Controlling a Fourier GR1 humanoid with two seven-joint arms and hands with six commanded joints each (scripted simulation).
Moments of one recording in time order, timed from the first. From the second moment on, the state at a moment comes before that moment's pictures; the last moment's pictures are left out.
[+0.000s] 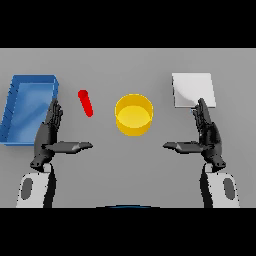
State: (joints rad) left arm 0.00 0.00 0.00 -1.57 0.00 0.00 0.00; right arm 0.00 0.00 0.00 -1.57 0.00 0.00 0.00
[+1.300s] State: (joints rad) left arm -0.24 0.04 -0.01 -1.28 -0.18 0.07 -0.06; right arm 0.10 -0.02 0.14 -1.68 0.24 -0.06 -0.11
